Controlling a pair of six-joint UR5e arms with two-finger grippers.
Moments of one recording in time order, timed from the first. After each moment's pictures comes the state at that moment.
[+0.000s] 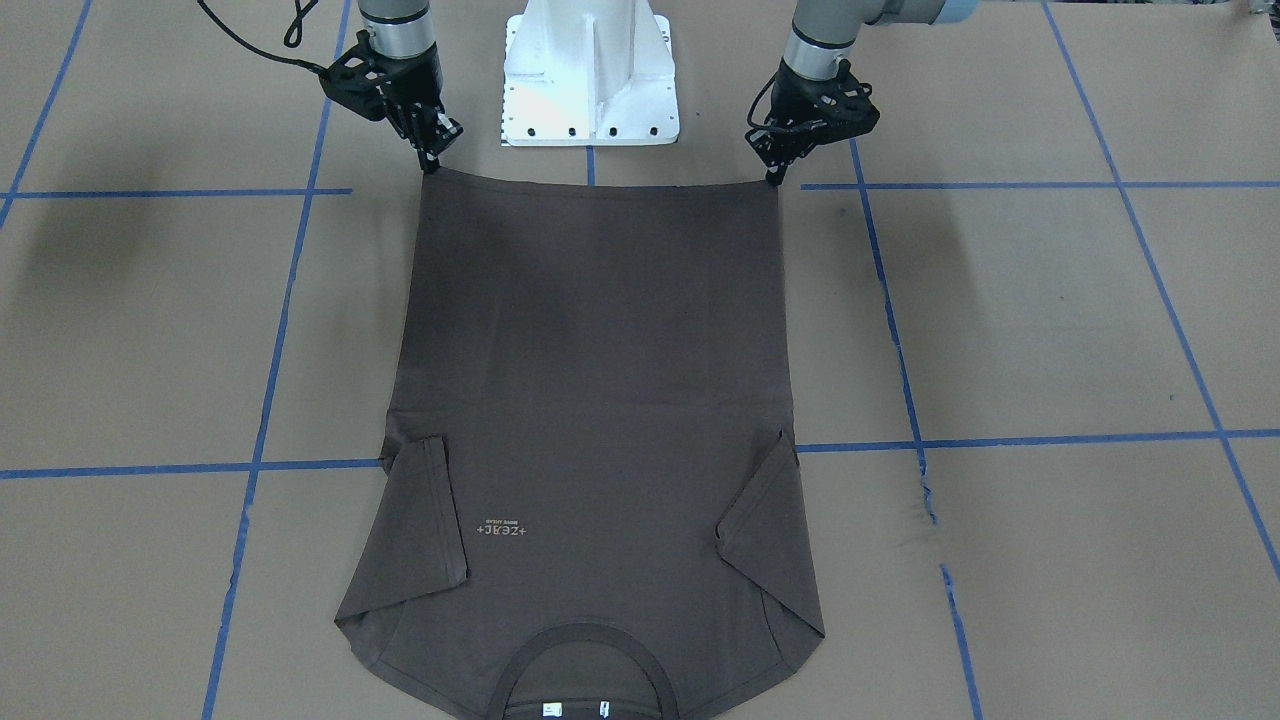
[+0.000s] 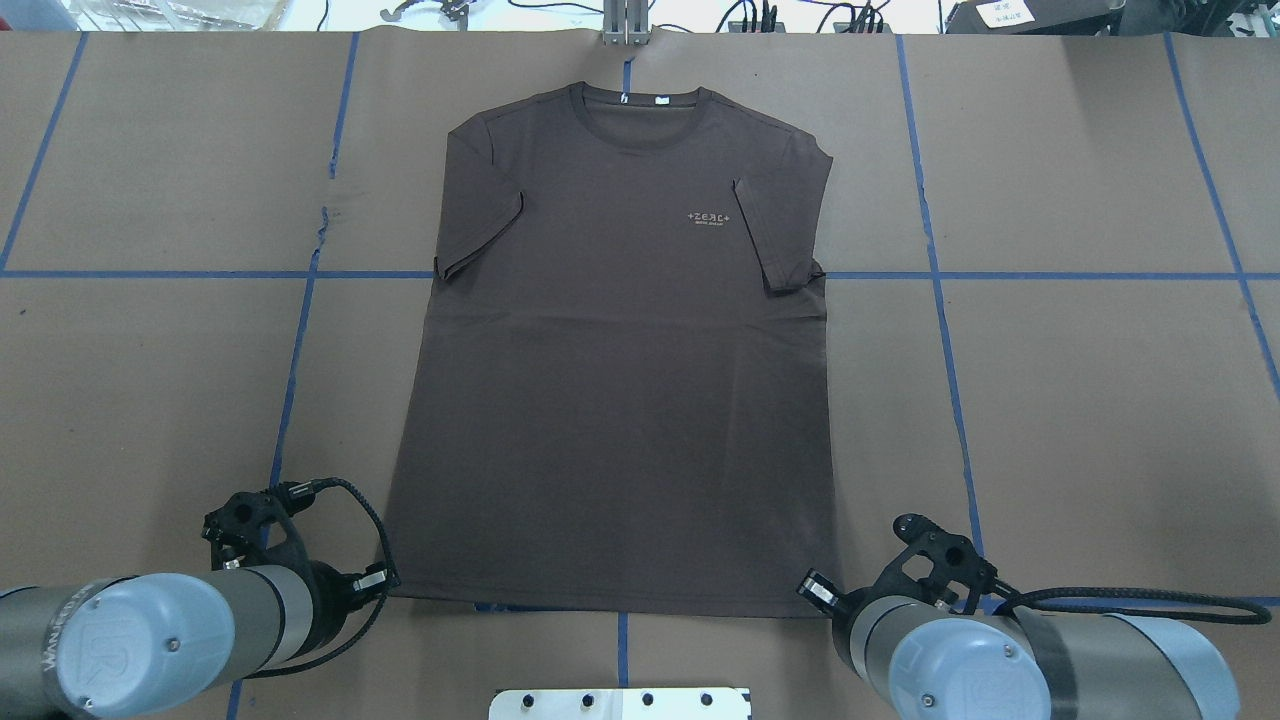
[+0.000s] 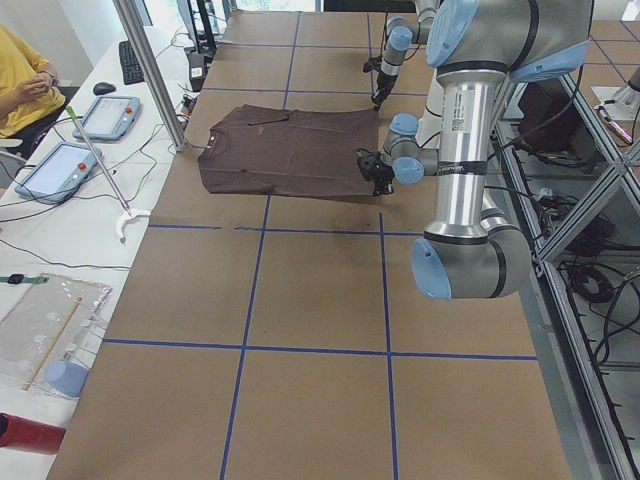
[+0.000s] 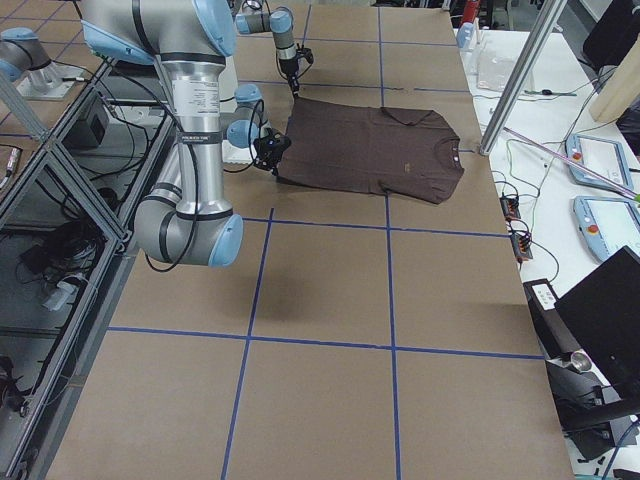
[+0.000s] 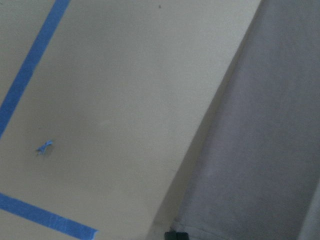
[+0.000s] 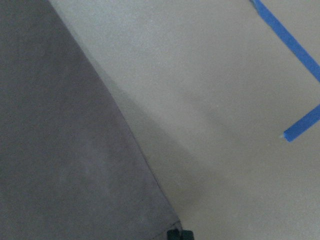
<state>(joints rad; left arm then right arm) -0.14 -1.60 -2.16 -1.84 -1.52 -1.87 0.06 -1.45 2.18 -1.57 1.44 2.19</state>
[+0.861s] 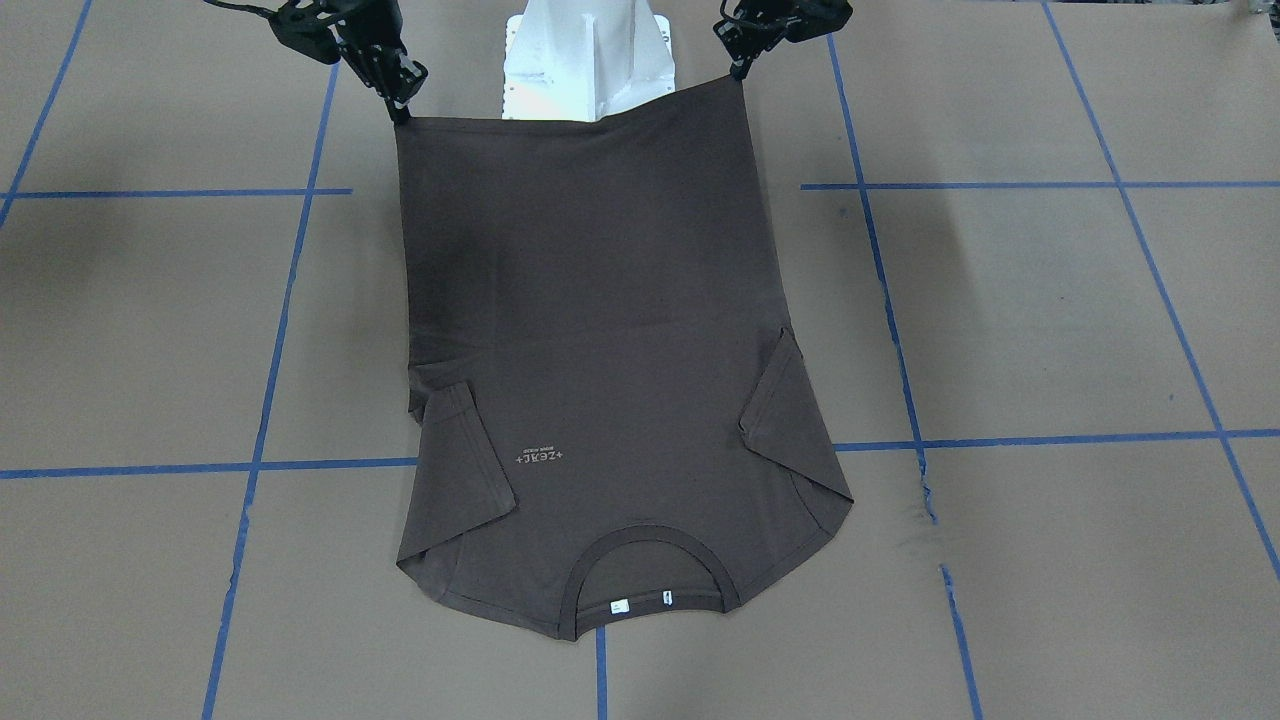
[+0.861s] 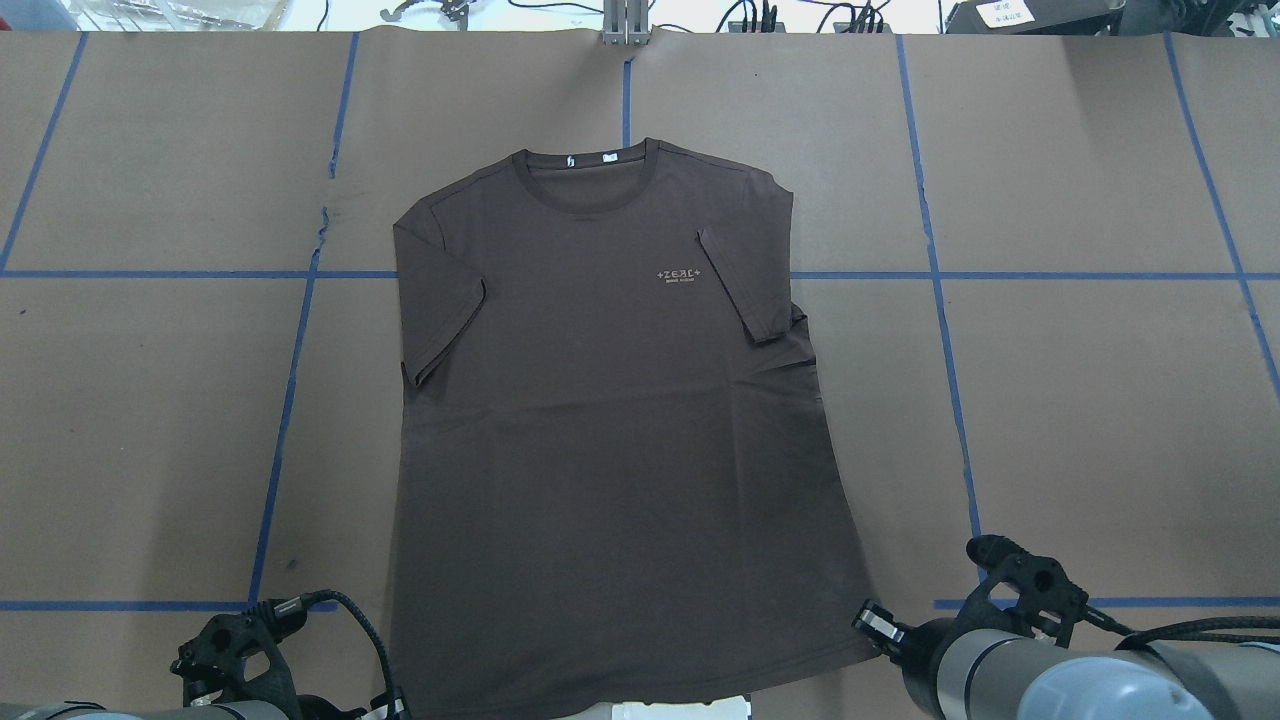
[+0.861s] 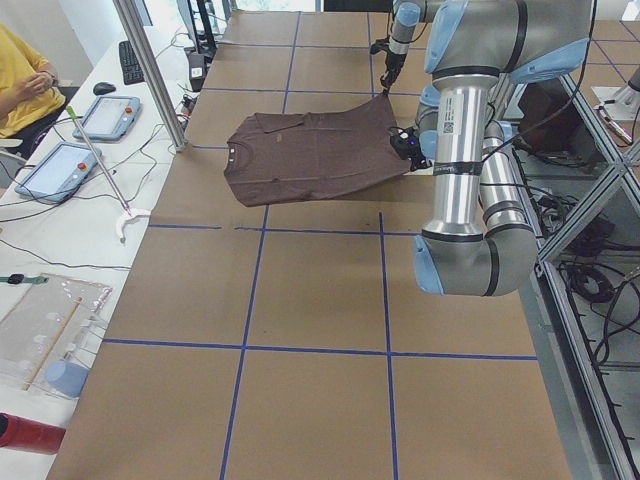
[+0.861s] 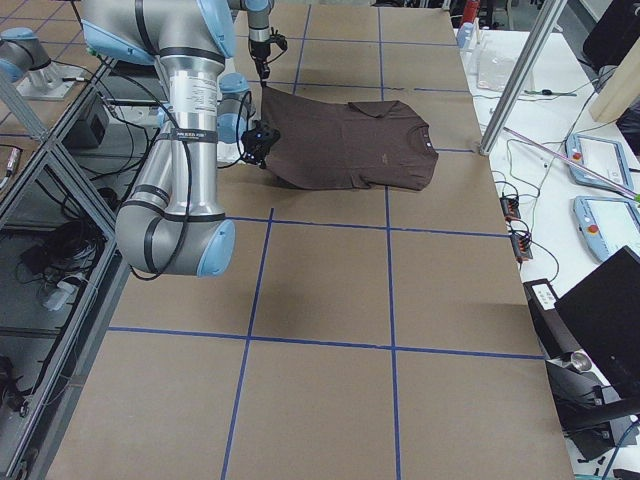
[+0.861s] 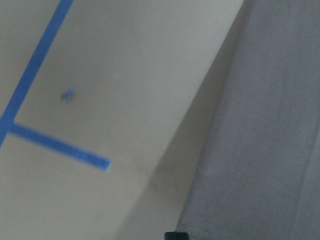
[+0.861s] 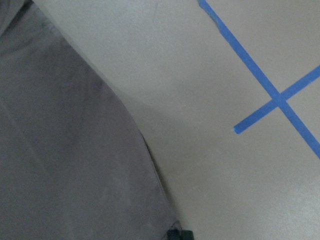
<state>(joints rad) 0.04 -1.62 -2.37 -1.67 -1.54 -2.08 0.03 -1.58 2.39 -1.57 1.44 2.19</state>
